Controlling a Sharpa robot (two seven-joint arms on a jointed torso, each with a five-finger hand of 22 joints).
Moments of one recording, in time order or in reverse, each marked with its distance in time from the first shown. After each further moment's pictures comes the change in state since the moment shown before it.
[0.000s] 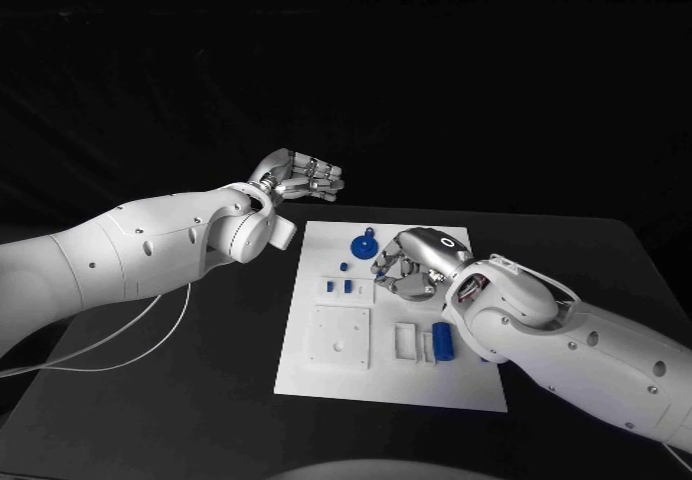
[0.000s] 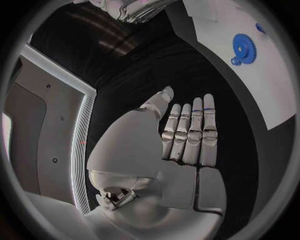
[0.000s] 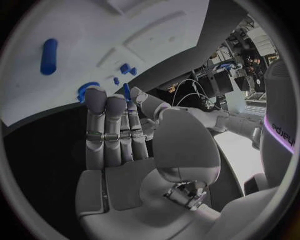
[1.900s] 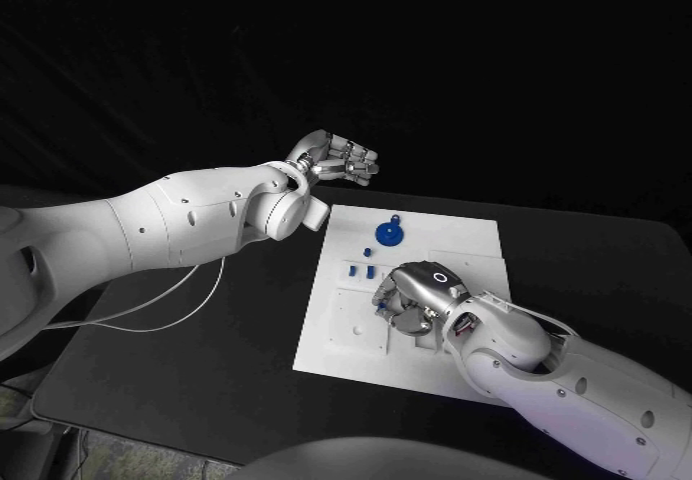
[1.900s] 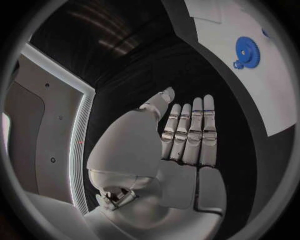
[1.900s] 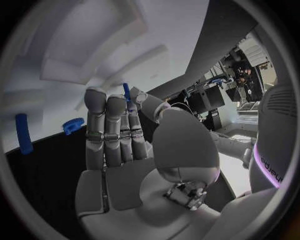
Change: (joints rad) left arm 0.000 0.023 0.000 -0.016 0.010 -0.002 -0.016; left_hand -0.007 0.015 0.035 -0.035 0.039 0.000 0.000 0.000 0.000 0.000 0.000 0.000 0.000 0.000 0.000 0.000 -0.001 0.000 -0.055 -0.002 0.042 0.124; right arm -0.079 0.064 -0.068 -0.021 -0.155 0.019 -0.005; right_hand 0.000 0.000 0.006 -0.015 0.001 0.000 0.000 0.000 0.003 0.000 0.000 0.001 0.000 0.005 0.000 -0.004 0.012 0.000 0.000 -0.003 0.010 0.019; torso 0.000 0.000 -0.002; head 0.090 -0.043
